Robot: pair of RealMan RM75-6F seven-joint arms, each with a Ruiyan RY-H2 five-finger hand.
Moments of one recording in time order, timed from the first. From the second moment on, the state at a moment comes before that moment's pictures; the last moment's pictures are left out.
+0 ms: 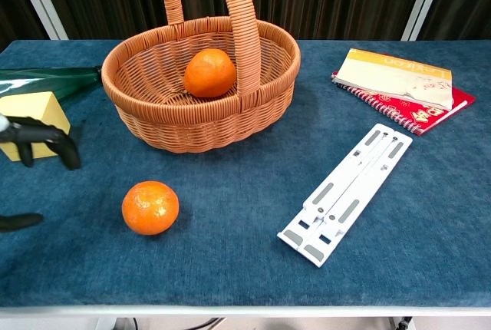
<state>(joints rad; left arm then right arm) -0.38 -1.40 0.17 -1.66 1.62 1.31 0.19 0.03 -1.05 0.05 -1.59 -1.48 1.47 0.12</state>
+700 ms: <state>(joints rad) -0.48 -1.60 0.07 -1.55 1.58 1.09 0.14 0.03 -1.04 0.06 -1.59 -1.48 1.47 0.14</state>
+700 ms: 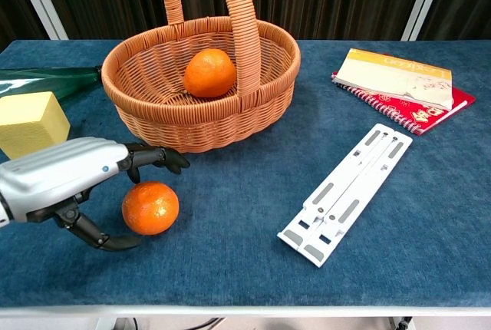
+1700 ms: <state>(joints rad) -0.45 -1.50 0.03 -1.64 1.60 1.23 0.18 0.03 -1.04 0.05 -1.60 -1.48 1.47 0.14</state>
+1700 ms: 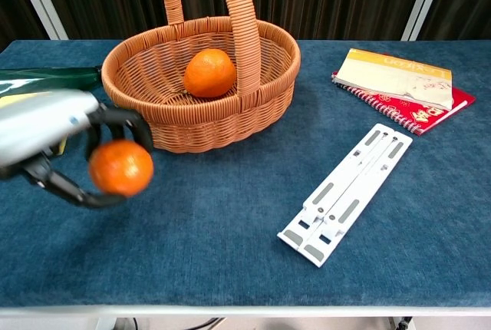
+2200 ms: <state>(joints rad) -0.54 -1.38 -0.21 -1.72 1.35 1.17 0.22 0.04 -1.05 0.05 -1.60 -1.47 1.46 0.11</state>
